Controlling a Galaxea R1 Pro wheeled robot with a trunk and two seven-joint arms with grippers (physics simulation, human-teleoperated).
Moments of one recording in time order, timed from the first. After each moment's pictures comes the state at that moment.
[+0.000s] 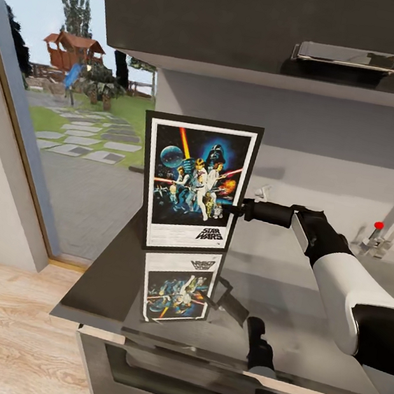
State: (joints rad) left arm 0.03 0.10 0.54 -0.72 0.00 0.01 -0.28; right arm -1.33 -0.12 0.12 -0.44 -0.04 0.27 1.06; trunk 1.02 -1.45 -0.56
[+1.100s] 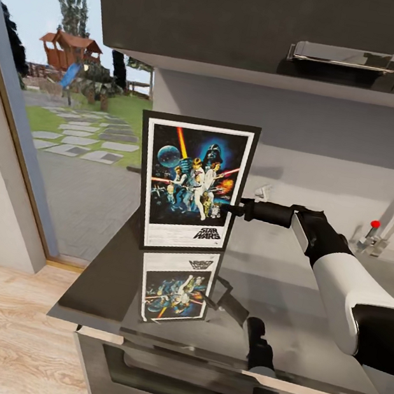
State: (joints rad) left arm 0.03 0.10 0.54 -0.72 0.00 0.01 -0.28; right arm -1.33 -0.12 0.12 -0.44 -0.04 0.27 1.06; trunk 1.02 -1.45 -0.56
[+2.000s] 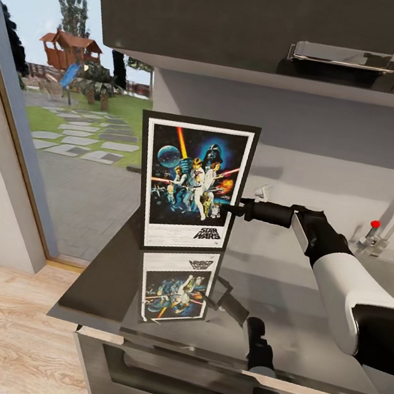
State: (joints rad) left arm 0.03 0.10 0.54 -0.72 0.00 0.01 -0.28; right arm -1.33 -0.12 0.12 -0.44 -0.04 0.27 1.06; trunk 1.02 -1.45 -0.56
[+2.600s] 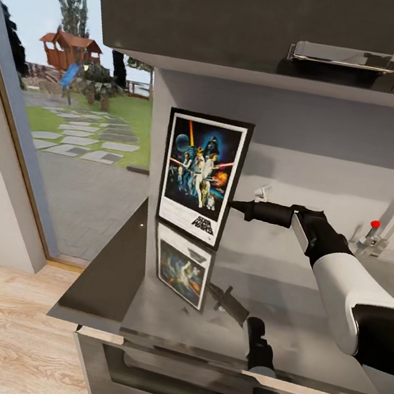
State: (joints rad) left arm 0.03 0.10 0.54 -0.72 0.00 0.01 -0.28; right arm -1.33 -0.12 0.12 -0.44 -0.04 0.27 1.06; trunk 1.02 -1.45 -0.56
